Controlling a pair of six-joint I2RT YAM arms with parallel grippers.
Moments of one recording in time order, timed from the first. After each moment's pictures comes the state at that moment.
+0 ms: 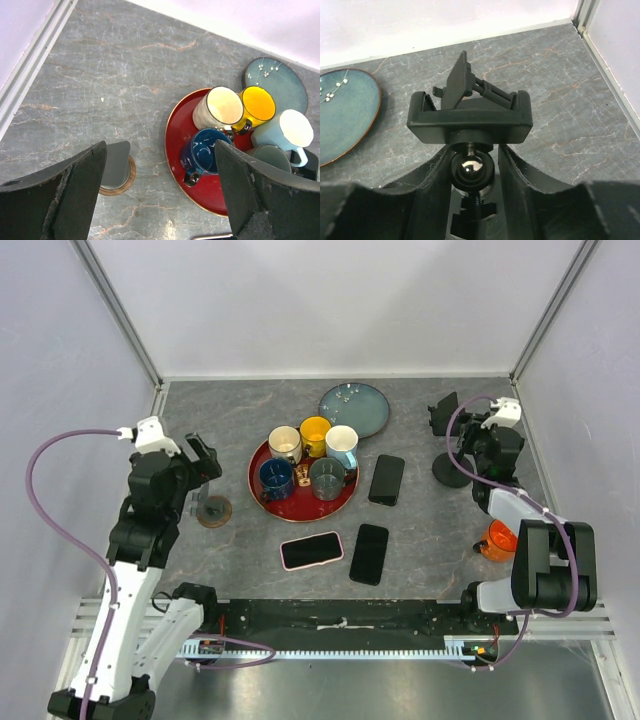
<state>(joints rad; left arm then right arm) -0.17 0.72 0.93 -0.54 -0.28 -0.36 -0.09 1.41 0.65 0.60 0.02 0.13</state>
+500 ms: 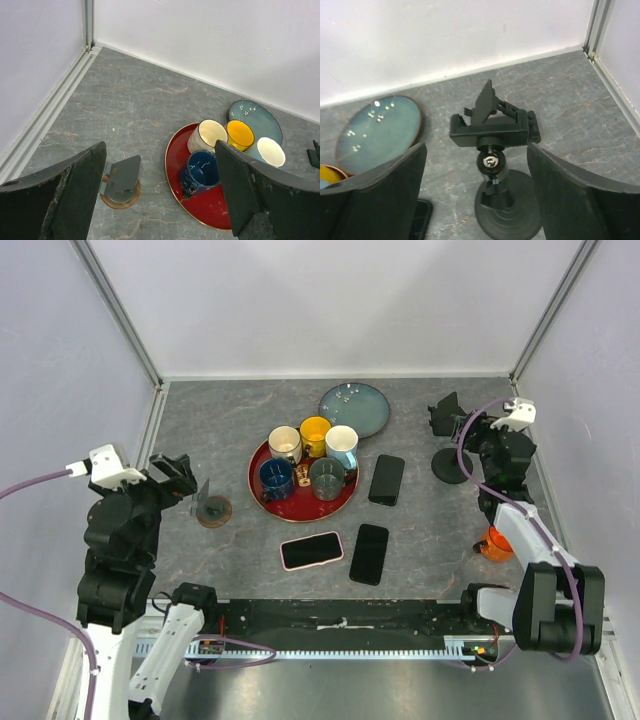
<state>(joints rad) -0.17 0.48 1.02 -0.62 -0.34 -0.32 -0.09 1.22 0.62 0.53 -0.03 0.22</state>
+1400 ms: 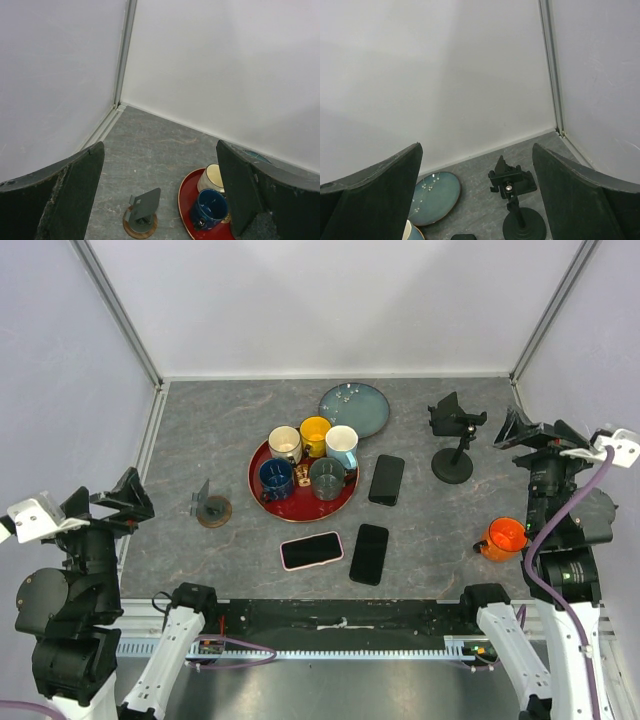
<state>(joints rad) -0.17 0.36 1.27 -0.71 -0.45 -0.19 0.07 0.57 1.00 -0.14 0.29 0.26</state>
